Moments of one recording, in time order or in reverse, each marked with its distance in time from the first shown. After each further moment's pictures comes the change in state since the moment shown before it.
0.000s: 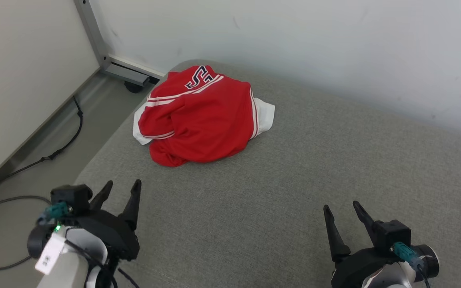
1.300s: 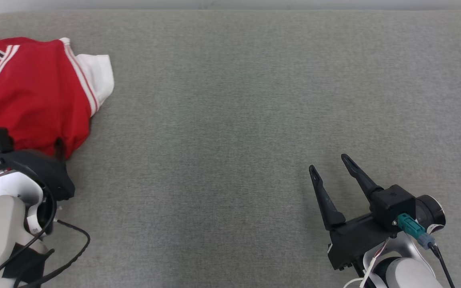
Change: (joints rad) left arm -0.333 0.073 0.139 0.354 -0.024 0.089 0.113; right arm -0.067 -0.074 0.060 -0.314 -0.074 0.037 0.151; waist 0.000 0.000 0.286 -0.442
